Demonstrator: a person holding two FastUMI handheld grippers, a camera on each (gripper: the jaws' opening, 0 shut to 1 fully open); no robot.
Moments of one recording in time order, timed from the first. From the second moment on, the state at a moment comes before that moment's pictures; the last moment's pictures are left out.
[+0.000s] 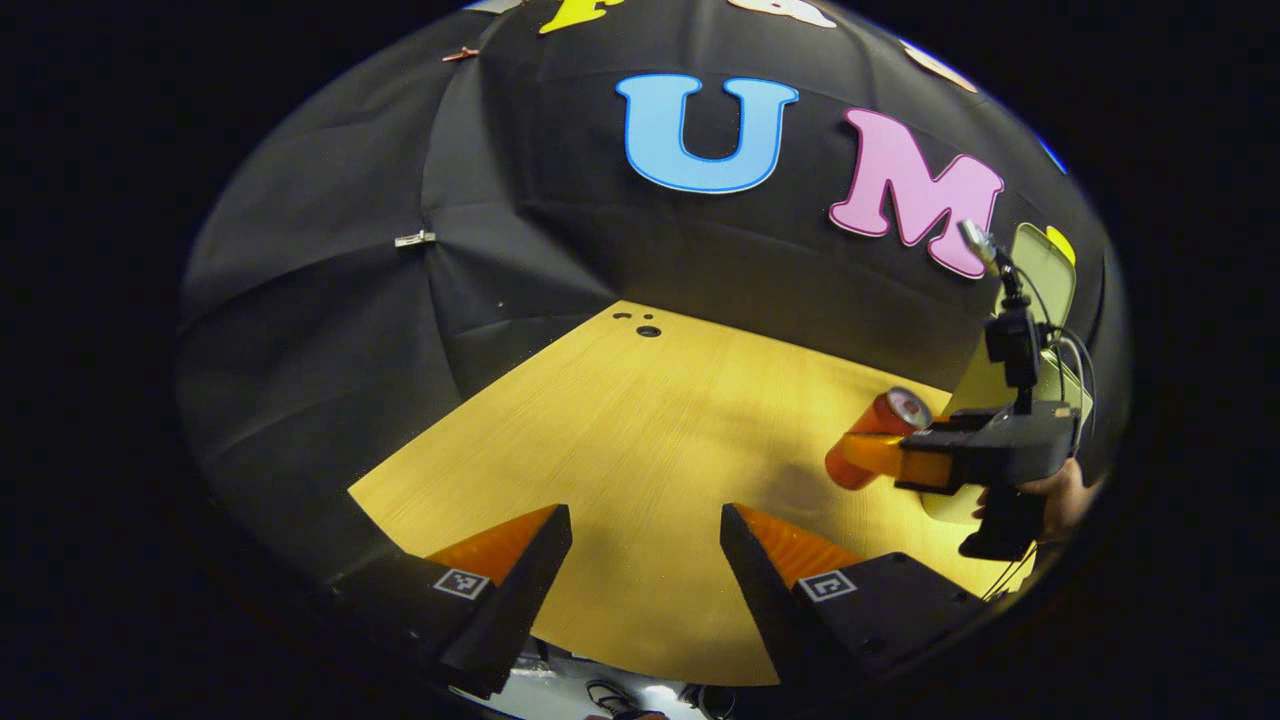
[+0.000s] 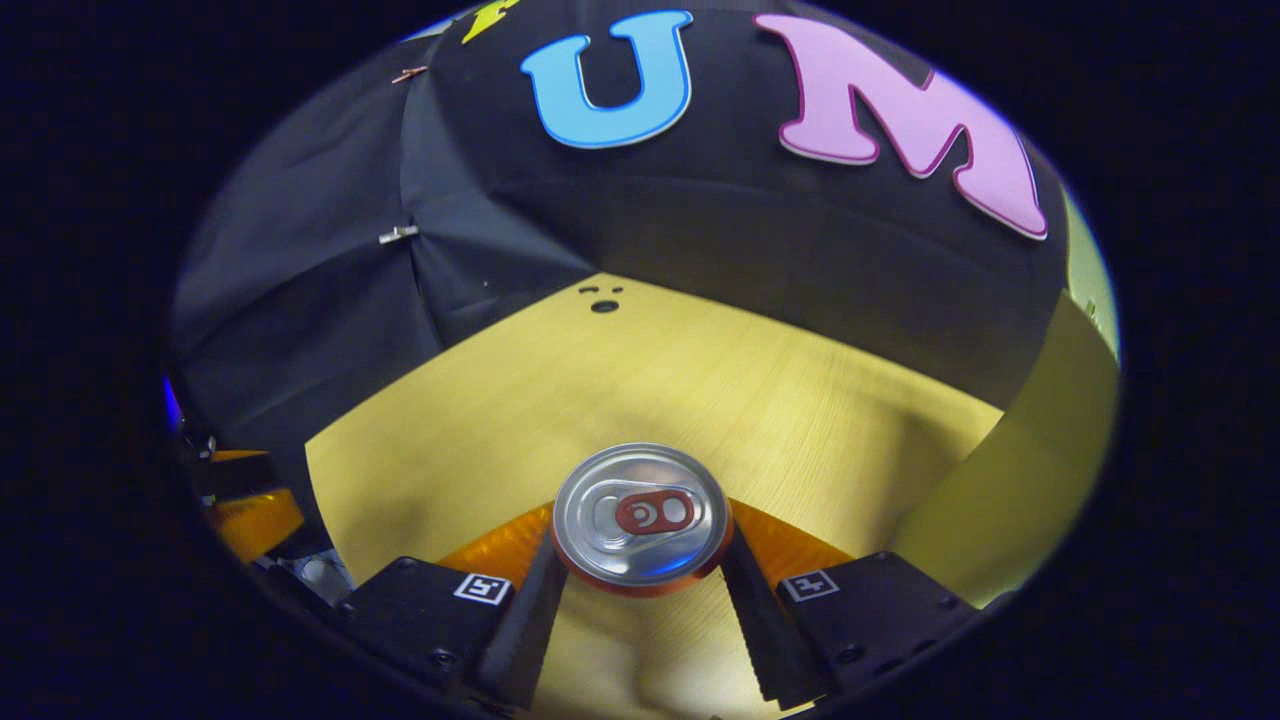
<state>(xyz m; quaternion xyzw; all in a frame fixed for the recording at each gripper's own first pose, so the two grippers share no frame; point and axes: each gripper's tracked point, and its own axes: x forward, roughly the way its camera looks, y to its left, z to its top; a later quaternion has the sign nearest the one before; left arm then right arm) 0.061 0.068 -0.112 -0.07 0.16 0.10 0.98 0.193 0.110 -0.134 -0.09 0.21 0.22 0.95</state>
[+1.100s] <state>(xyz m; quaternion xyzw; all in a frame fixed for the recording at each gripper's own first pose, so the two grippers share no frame) 0.090 0.010 -0.127 -0.01 0.18 -0.06 0.98 0.163 -0.064 0.115 0.02 0.01 0.04 1.00</state>
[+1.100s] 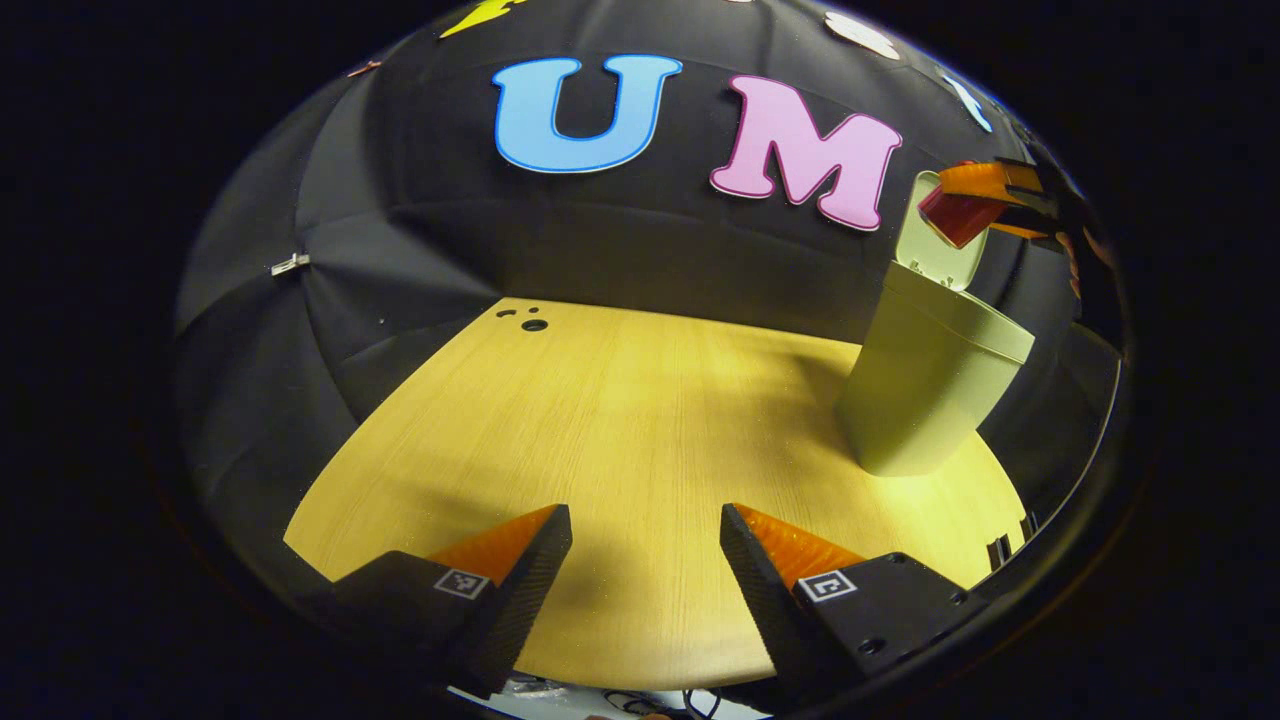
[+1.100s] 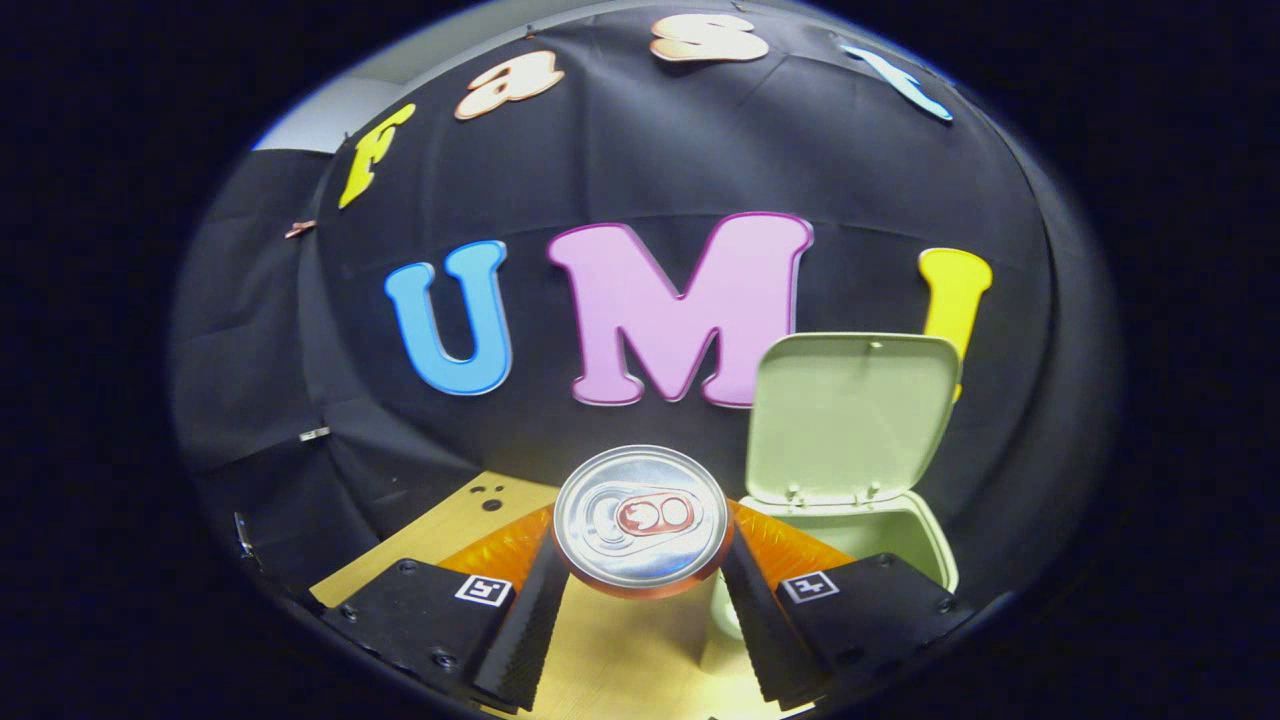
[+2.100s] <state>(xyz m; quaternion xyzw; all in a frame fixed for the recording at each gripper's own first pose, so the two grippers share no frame) 0.114 0.005 -0.125 -0.02 0.18 -0.04 0.98 0.200 -0.188 0.064 0.02 0.05 -0.08 1.00</state>
